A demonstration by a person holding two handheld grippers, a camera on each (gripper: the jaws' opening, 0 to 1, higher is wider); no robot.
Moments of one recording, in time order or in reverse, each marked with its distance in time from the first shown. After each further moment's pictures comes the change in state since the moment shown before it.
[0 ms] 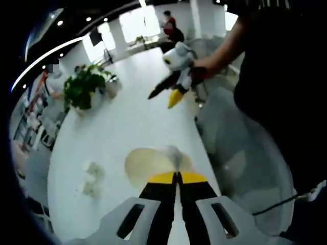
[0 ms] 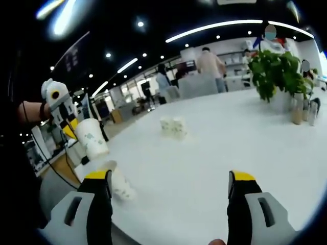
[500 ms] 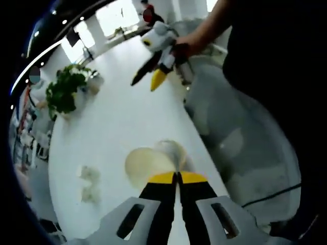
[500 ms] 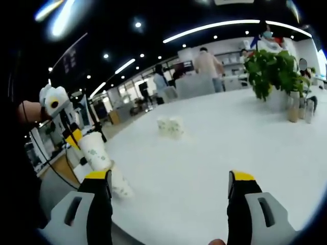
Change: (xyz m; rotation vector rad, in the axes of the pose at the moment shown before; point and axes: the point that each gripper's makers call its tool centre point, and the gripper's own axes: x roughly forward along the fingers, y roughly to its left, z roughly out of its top) left arm 0.023 -0.010 -0.023 0.136 0.159 -0.087; right arm -0.010 -0.006 -0.004 0.016 -0.003 -0.023
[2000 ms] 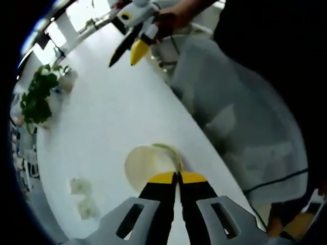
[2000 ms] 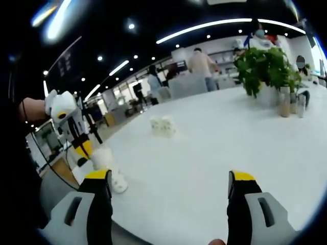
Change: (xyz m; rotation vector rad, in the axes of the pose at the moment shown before) left arm 0.044 0.014 -0.007 0.117 0.143 -0.149; right arm -0.017 -0.020 -0.003 0.028 -0.005 -0.037
